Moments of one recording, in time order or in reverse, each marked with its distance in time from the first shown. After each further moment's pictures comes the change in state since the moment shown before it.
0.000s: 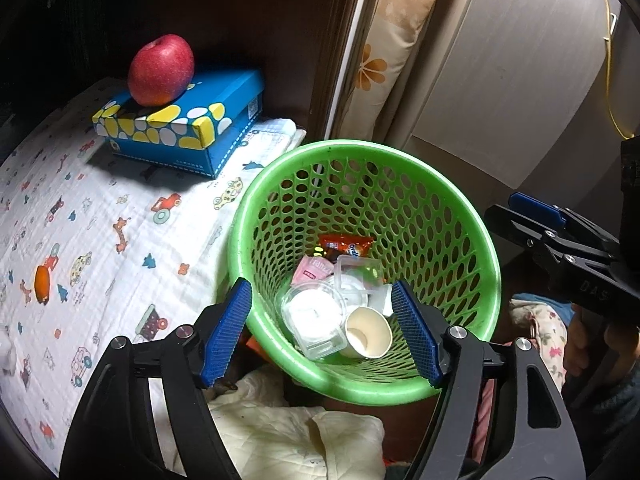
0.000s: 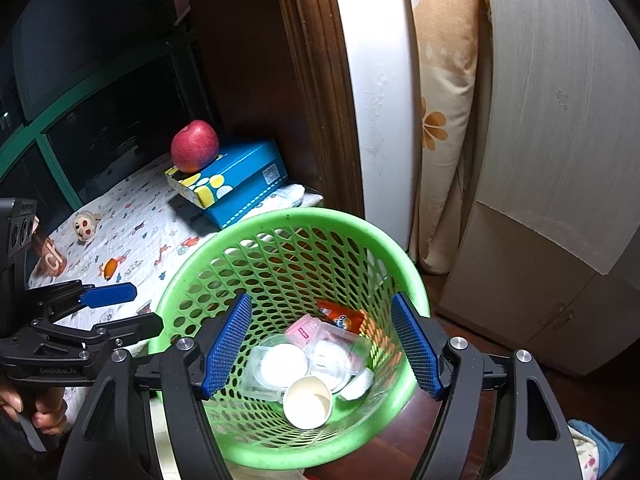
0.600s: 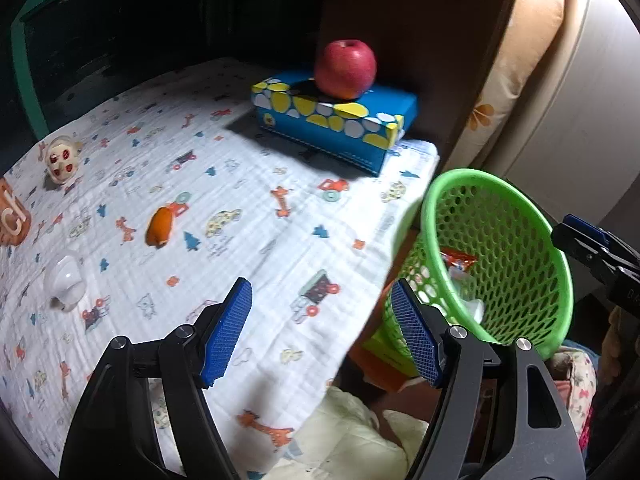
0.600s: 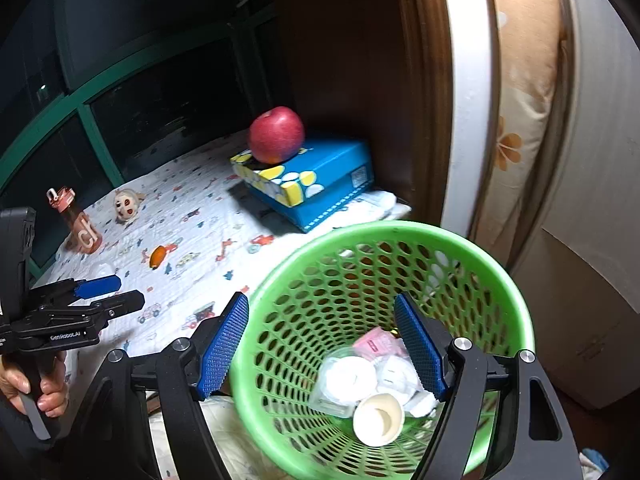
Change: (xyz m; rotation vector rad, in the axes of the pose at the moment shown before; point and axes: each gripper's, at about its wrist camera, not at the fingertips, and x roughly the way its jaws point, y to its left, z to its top) left arm -0.057 0.122 -0.041 -0.220 -0.075 0.232; right arm 0.022 0.086 0.012 -0.114 0.015 0.132
